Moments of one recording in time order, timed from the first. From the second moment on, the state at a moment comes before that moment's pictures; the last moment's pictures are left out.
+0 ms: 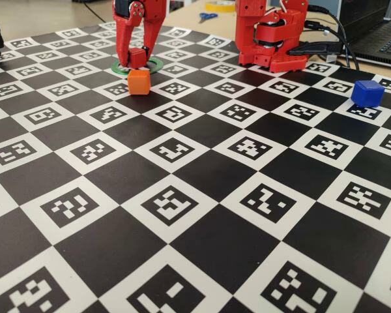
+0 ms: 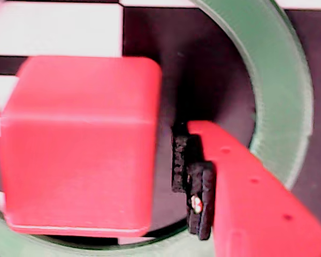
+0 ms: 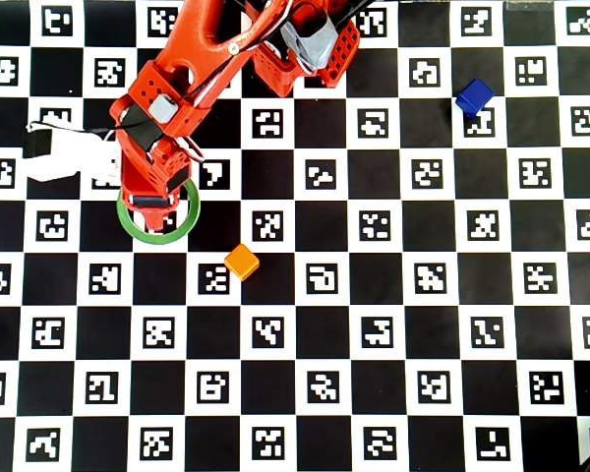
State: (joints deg) arm 48.1 89.5 120.8 49.4 -48.2
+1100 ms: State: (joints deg) arm 47.5 101.6 114.0 67.2 -42.3
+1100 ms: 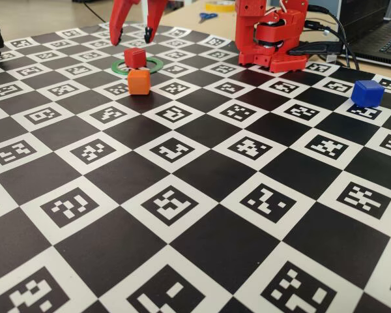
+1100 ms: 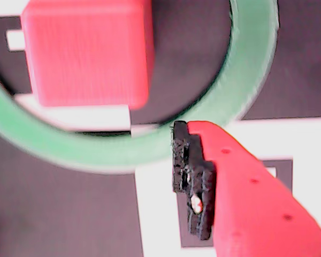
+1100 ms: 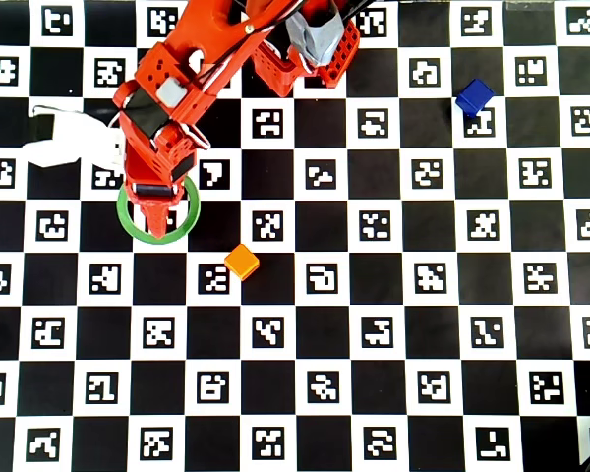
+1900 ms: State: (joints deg) arm 19.2 113.8 105.8 87.1 -2.4
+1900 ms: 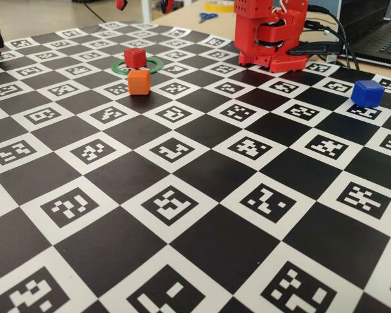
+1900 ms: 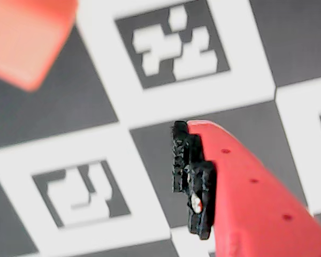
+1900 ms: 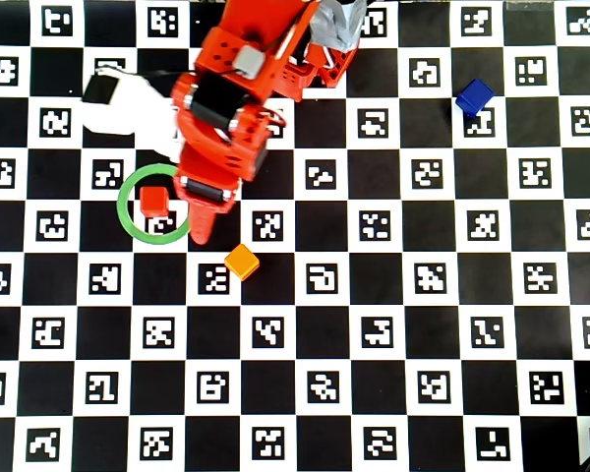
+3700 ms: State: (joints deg) arm -64.5 111.8 112.2 73.8 24.2
